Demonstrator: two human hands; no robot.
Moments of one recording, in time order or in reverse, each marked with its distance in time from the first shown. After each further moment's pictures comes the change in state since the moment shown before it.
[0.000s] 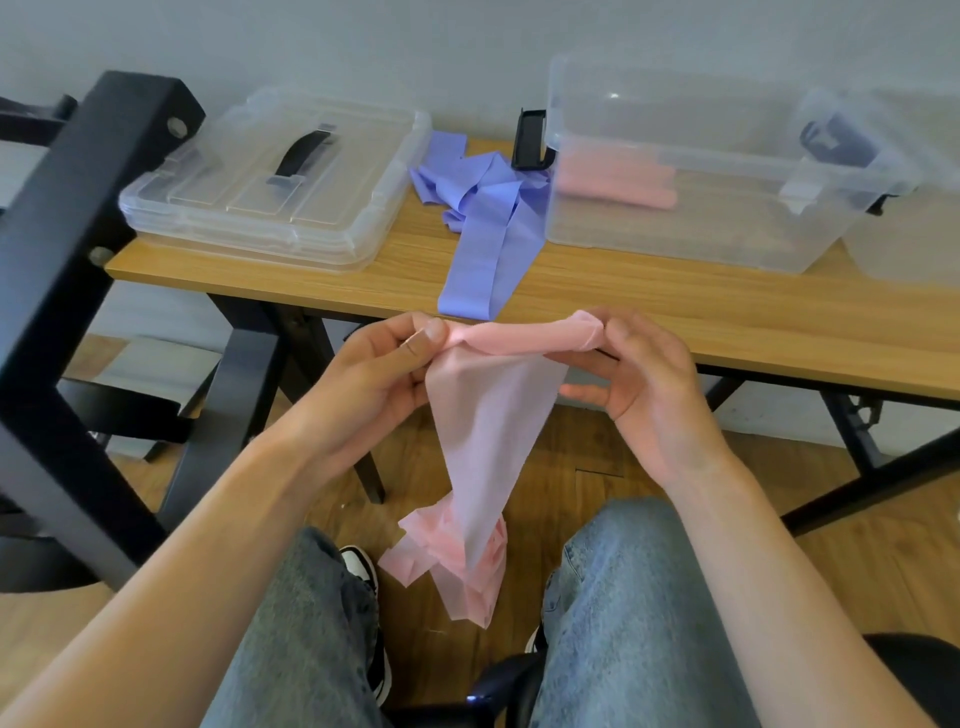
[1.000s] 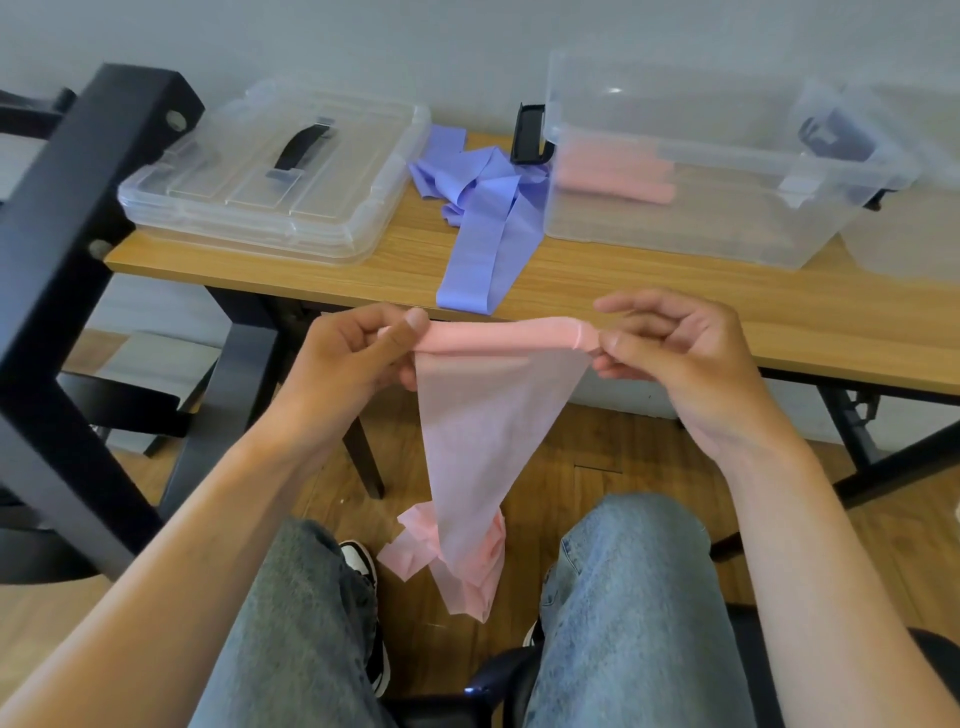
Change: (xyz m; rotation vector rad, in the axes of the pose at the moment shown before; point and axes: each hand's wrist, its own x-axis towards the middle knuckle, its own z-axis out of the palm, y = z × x) left_hand -0.011 0.005 -0.003 0.297 0.193 0.121; right_hand 0.000 -0.027 -0.019 -0.435 0.021 -0.140
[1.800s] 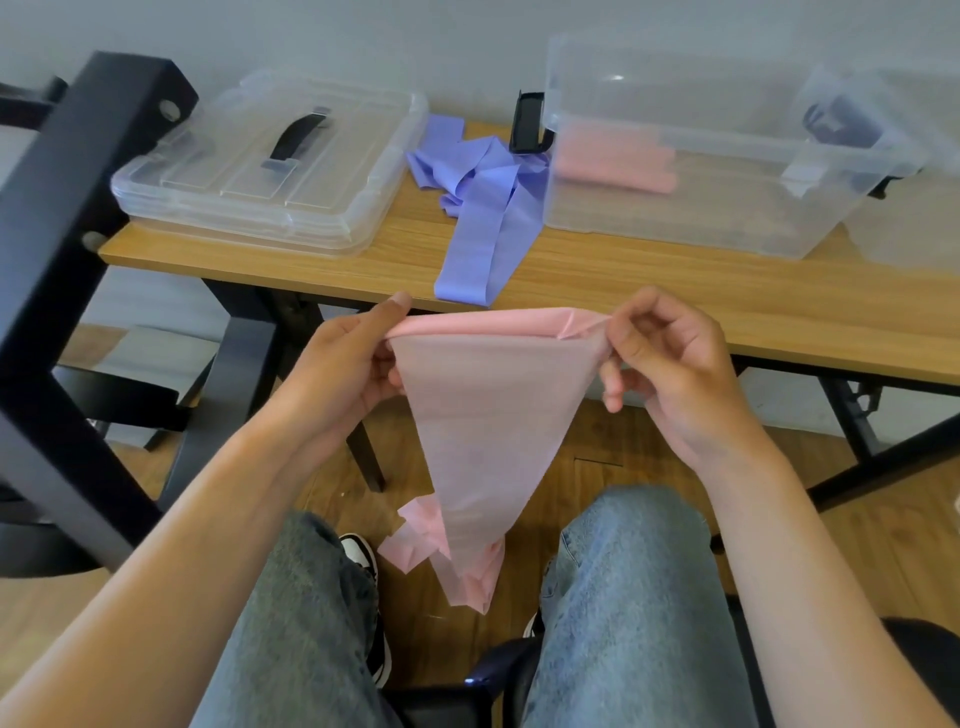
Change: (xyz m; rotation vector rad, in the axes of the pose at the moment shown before) left_hand 0.003 0.005 0.008 -0.164 0.083 -0.294; right_hand -0.010 0.010 0.009 0.159 -0.087 0.003
